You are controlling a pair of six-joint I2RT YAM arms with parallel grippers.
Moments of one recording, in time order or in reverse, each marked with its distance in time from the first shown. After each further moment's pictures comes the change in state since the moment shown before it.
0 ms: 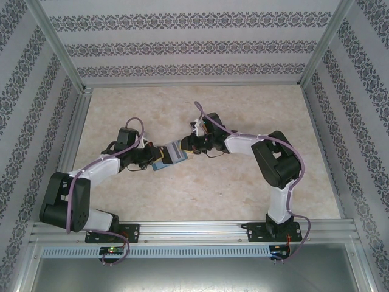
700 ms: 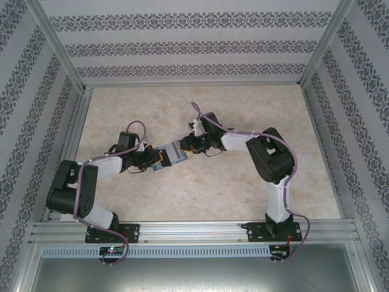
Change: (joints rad) left arm 0.037 0.124 -0.045 0.142 0.019 0.046; right arm 0.002 0.081 0.072 -0.066 0.018 -0.040
